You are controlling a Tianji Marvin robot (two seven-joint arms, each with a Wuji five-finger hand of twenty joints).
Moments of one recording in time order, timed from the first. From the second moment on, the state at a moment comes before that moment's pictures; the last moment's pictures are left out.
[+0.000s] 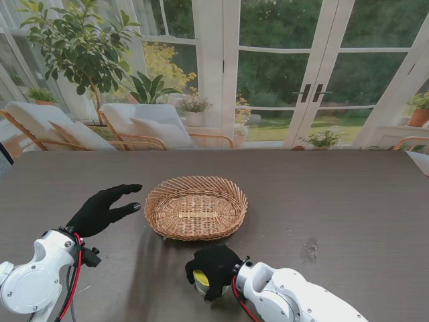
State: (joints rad) left arm 1.85 -1.09 -1.61 -1.86 0.43 -0.18 -0.13; right arm -1.36 -1.07 0.66 -1.51 -0.88 -0.15 -0.02; left_hand 0.86 -0.09 0.00 -0.04 0.53 0.13 0.11 0.34 0.52 0.32 0.05 0.24 0.29 0.41 0.06 0.30 0.12 0.41 0.20 0.57; right_hand 0.36 -1.19 1.22 -0.43 0.73 -0.29 0.94 0.21 0.78 0.15 0.66 0.64 0.81 0.10 0.46 0.59 0.92 0.50 1.27 0.51
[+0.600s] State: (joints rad) left arm 1.86 -1.09 -1.61 -1.87 0.43 -0.18 -0.12; right arm -1.43 -1.05 0.80 -1.66 -0.86 -0.12 0.11; left_hand 0.86 -0.09 0.00 -0.04 0.53 0.13 0.11 0.34 0.52 0.32 0.05 0.24 0.29 0.41 0.06 0.30 0.12 0.41 0.20 0.57; right_hand 0.26 -1.19 1.22 -0.43 0.77 -0.29 0.98 0.21 0.88 0.17 0.66 0.66 0.94 0.16 0.48 0.59 1.08 0.50 1.28 0.51
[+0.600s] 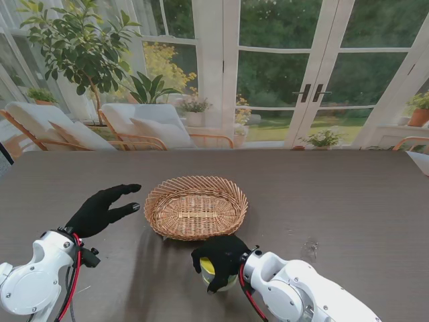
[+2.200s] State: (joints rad) left arm 1.84 -1.09 -1.60 -1.86 0.44 -0.12 -0.15; right arm -0.91 -1.24 0.52 -1.22 -0.63 0.09 -0.15; left_hand 0.86 -0.09 0.00 -0.04 0.53 0.13 0.11 0.34 0.52 0.32 0.05 0.24 0.29 0.41 0.06 0.30 0.12 0.41 0.20 0.57; right_hand 0.23 -1.19 1.22 -0.42 0.77 -0.29 1.04 0.21 0.91 0.17 0.66 0.68 0.97 0.17 0.51 0.59 1.11 0.50 1.28 0.51
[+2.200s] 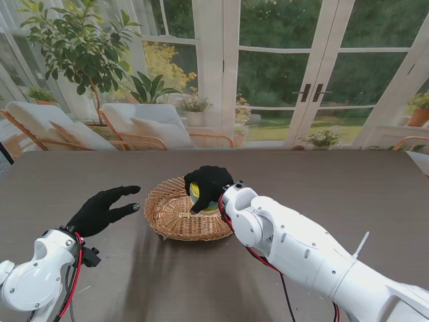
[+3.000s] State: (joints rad) left arm 1.80 -1.08 -1.57 -1.82 0.44 -0.07 -0.19; right arm -0.73 -1.48 0.32 -0.64 -0.50 -0.10 -0.32; left_hand 0.86 -0.09 0.00 -0.04 0.53 0.13 0.11 0.34 0.52 0.32 0.05 0.24 0.29 0.41 0.06 0.30 0.12 0.41 0.20 0.57; right_hand 0.23 -1.19 1.22 -0.42 0.77 -0.30 1.05 0.21 0.91 0.17 0.66 0.68 0.97 0.17 0.51 0.59 1.11 0.50 1.28 0.51
